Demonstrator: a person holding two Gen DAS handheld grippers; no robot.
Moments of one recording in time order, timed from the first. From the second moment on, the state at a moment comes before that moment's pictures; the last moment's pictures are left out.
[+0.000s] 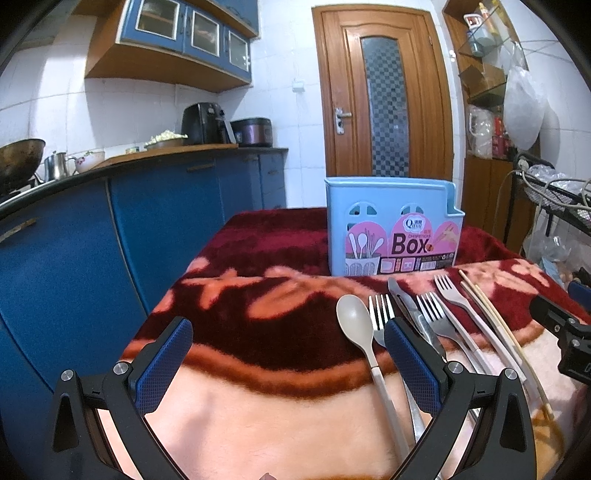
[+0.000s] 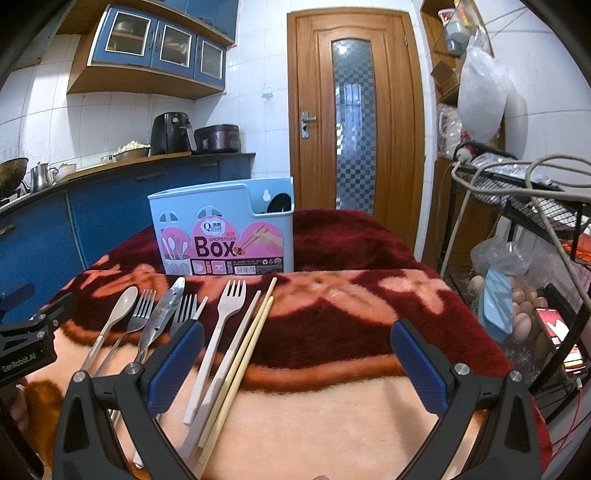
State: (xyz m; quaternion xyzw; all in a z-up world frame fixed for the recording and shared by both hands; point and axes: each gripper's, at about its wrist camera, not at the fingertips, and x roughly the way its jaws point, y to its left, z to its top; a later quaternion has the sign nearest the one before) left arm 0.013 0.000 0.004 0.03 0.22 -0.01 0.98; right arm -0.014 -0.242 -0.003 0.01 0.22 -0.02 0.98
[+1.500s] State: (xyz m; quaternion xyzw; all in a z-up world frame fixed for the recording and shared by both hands) left arm 0.086 -0.022 0.002 0.07 0.51 -0.12 0.85; right arm 0.090 -0.244 -0.010 0.09 0.57 0.12 0.81
